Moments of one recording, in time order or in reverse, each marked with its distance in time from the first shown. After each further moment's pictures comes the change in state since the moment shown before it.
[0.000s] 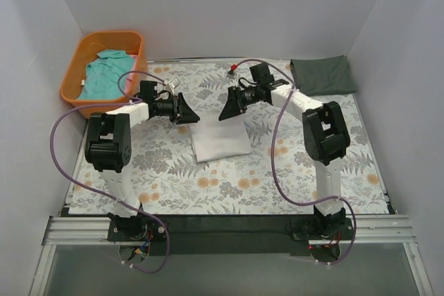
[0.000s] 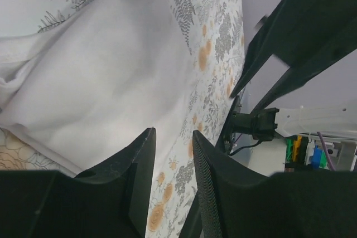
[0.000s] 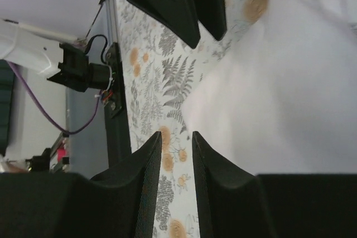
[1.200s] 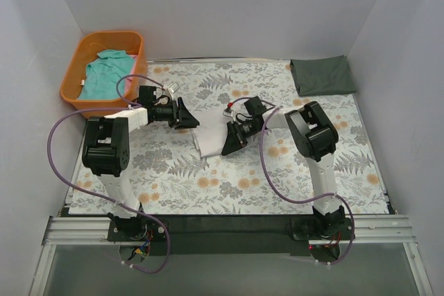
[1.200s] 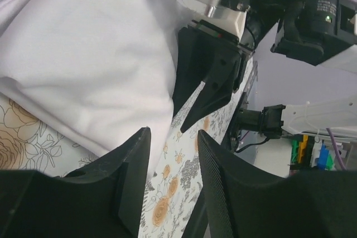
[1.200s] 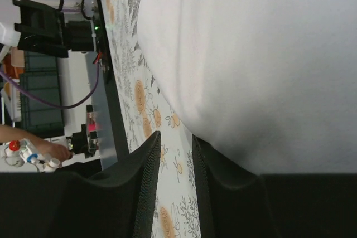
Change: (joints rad) left arm 0.002 -0.061 -0.098 0.051 -0.008 -0.005; right arm 0.077 0.077 -0.324 0.126 0.006 0.004
